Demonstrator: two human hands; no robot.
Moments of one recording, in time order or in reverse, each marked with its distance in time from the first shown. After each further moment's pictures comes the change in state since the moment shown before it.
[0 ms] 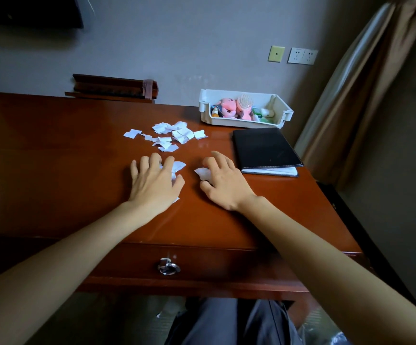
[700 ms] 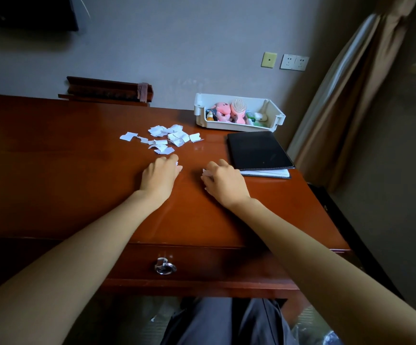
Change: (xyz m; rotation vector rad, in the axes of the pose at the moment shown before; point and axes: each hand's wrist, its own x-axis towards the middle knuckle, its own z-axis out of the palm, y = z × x) left_hand 0.025 0.018 0.001 -0.115 0.017 -0.009; right_hand -0.003 -0.005 -0.004 -0.064 0.203 0.063
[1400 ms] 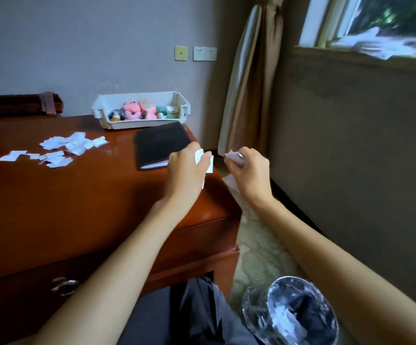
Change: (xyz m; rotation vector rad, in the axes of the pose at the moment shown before) left_hand -0.070 0.211 -0.018 -0.643 0.009 0.245; right_hand -0.123 0.136 -0.100 0.216 0.543 0.508
